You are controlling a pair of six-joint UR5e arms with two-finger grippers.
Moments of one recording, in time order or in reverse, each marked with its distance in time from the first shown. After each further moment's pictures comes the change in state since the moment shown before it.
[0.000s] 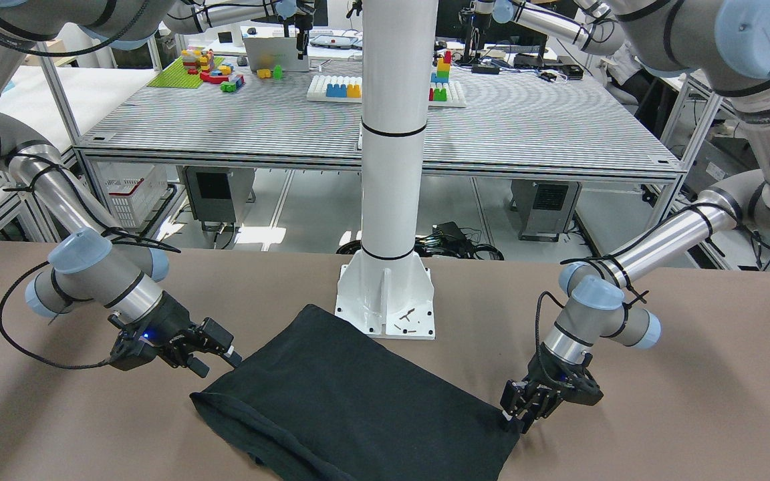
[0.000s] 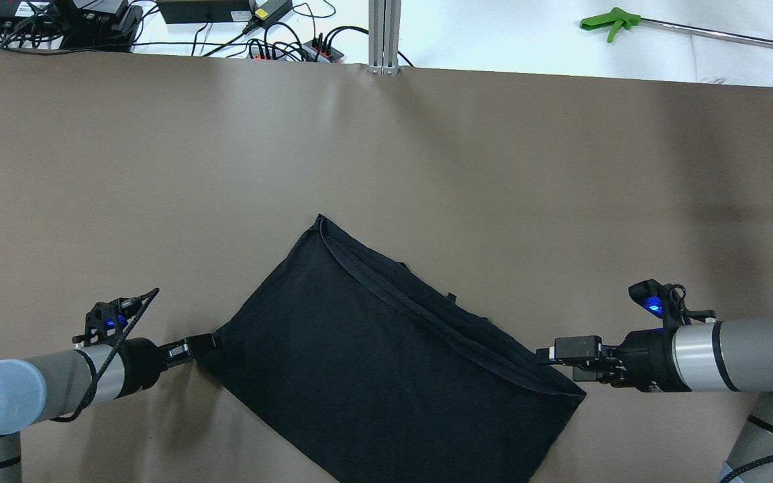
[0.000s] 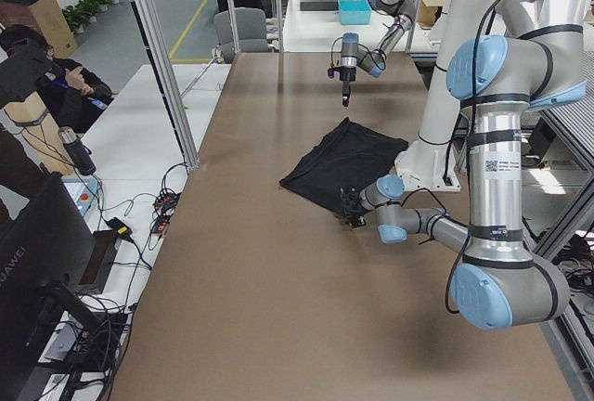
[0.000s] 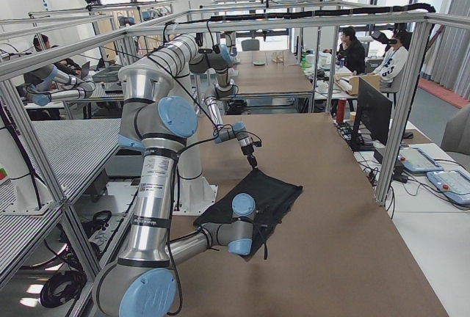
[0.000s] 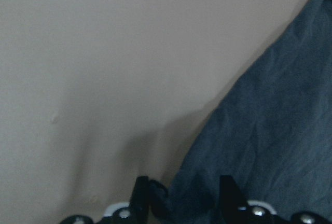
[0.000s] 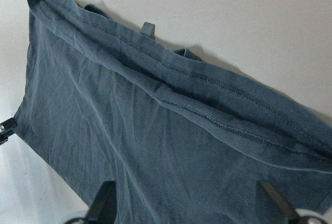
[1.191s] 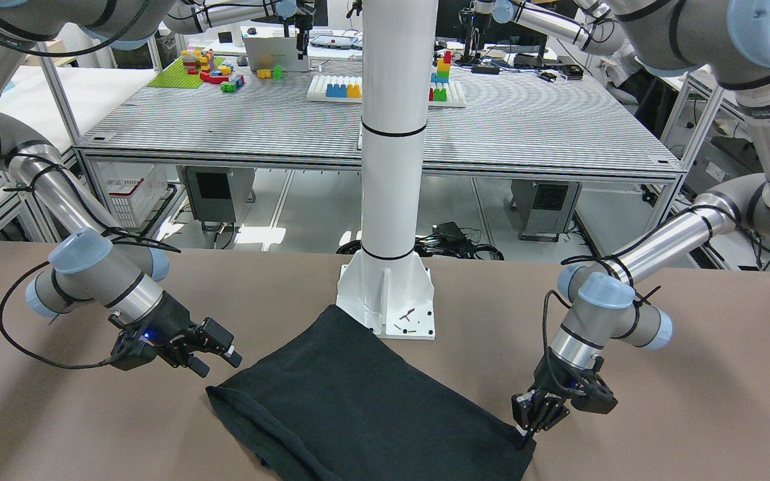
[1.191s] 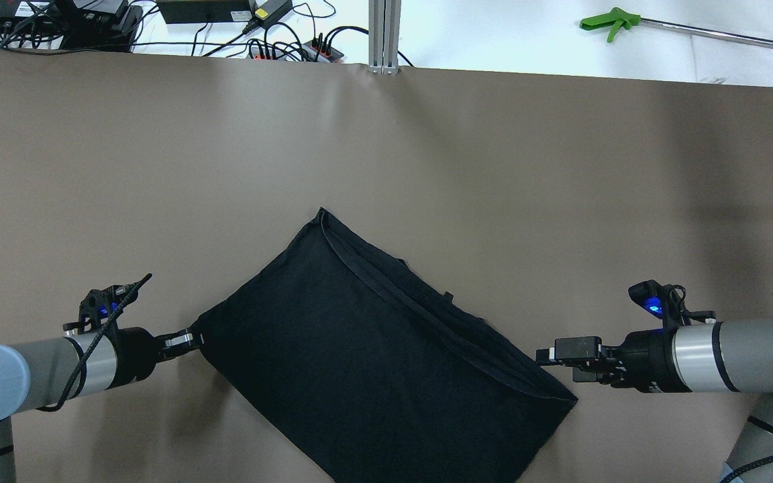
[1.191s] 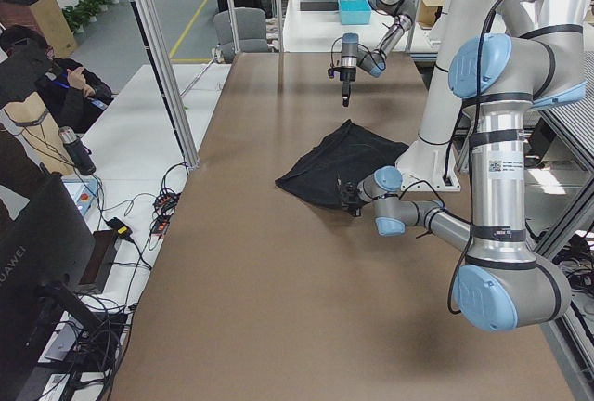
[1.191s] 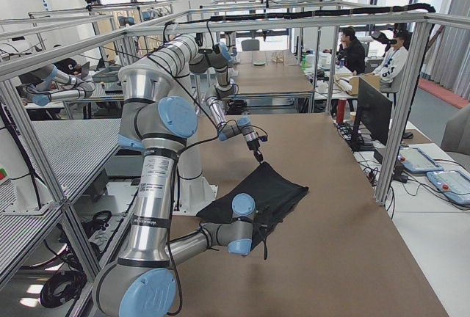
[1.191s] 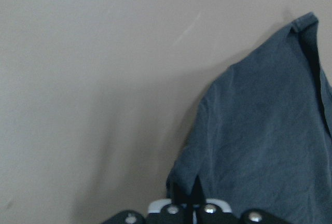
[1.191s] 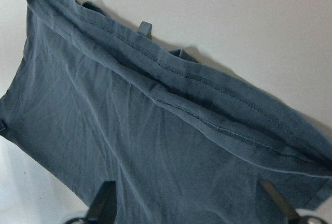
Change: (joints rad) left arm -0.116 -0.058 -0.057 0.133 -0.057 0.035; right arm -0.002 0.000 0.001 0.000 0.000 0.001
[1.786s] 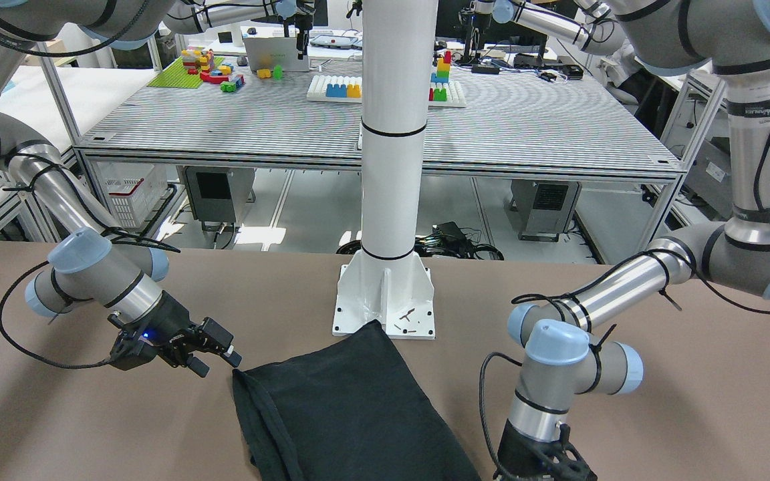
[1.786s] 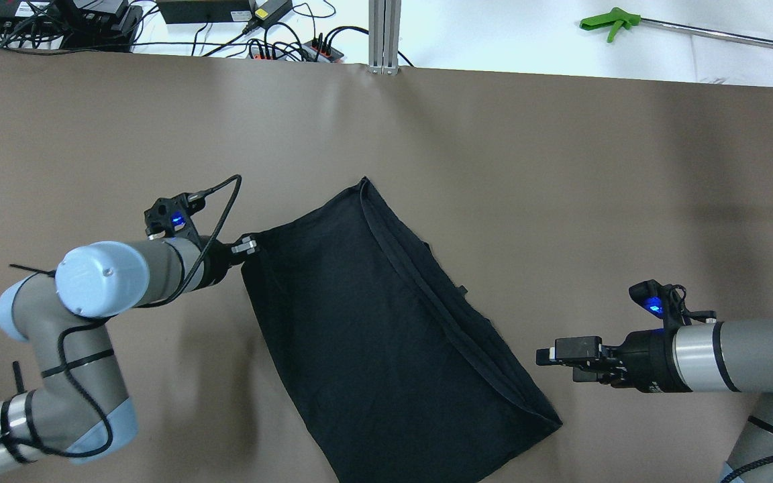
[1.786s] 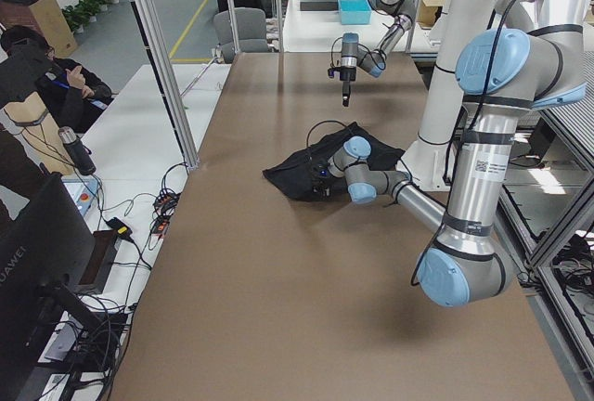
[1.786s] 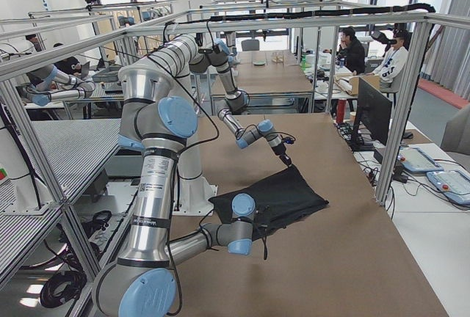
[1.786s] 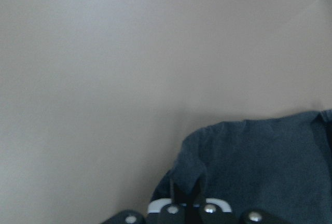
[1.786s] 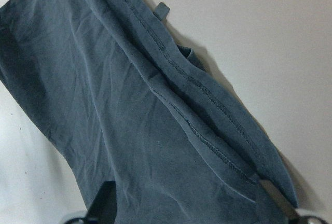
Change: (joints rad) left arm -0.168 -0.397 0.227 0.308 -0.002 0.071; right arm 0.001 -0.002 0.001 0.001 0.000 0.000
